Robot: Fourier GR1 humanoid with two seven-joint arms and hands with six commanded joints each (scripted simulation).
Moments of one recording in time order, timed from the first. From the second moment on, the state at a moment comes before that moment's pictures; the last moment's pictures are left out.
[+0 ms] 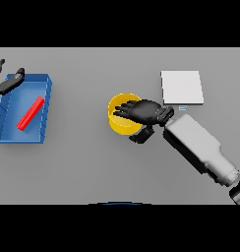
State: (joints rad) left arm -0.50 0.57 -0.03 -1.13 -0.11 -0.10 0.41; right arm -0.72 -0.32 0.68 -1.09 0.87 0.43 -0.22
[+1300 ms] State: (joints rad) left arm -0.50 0.58 -0.04 -1.12 -0.13 -0.10 0.40; right arm -0.75 -0.38 0.65 -1.19 0.81 0.56 -0.18
